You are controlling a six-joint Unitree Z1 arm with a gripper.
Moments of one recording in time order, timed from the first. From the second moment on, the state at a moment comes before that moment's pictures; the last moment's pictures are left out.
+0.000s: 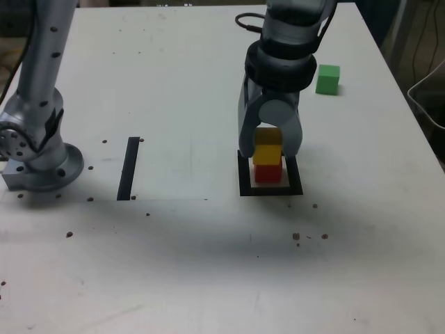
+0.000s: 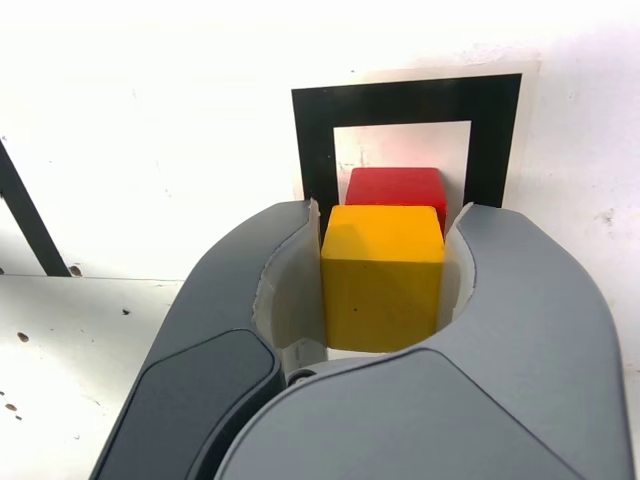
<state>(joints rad) -0.09 2.06 -1.64 1.30 0.06 -0.09</state>
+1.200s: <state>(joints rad) -0.09 2.05 -1.63 1.32 0.07 -0.07</state>
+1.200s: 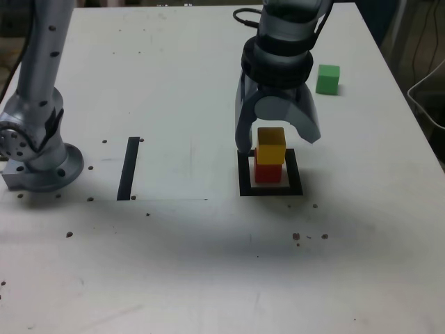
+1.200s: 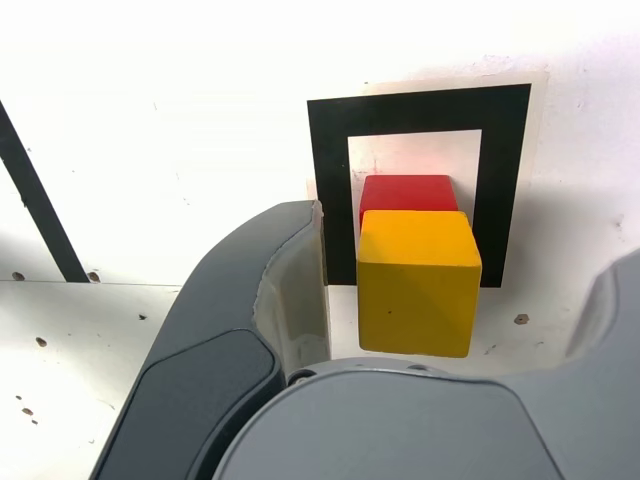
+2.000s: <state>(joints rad) 0.12 2.06 -1.82 1.46 0.15 0.28</state>
